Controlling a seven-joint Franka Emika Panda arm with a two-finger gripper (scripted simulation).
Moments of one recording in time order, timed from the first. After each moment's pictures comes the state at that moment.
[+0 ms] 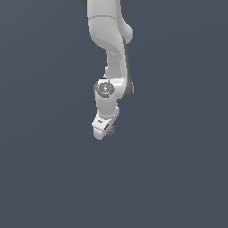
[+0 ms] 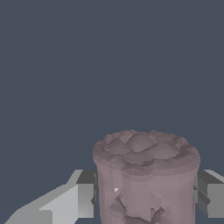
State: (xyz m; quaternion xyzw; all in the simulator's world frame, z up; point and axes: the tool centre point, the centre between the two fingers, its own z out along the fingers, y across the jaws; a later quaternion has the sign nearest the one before) arm -0.042 -0.032 0.038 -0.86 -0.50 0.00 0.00
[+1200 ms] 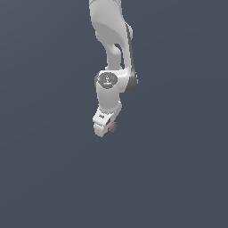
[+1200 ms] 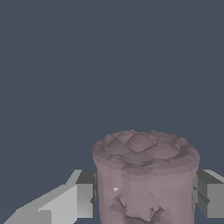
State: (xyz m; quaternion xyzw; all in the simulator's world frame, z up) arm -0.034 -0.022 0.087 -0.86 -0.50 0.00 0.00
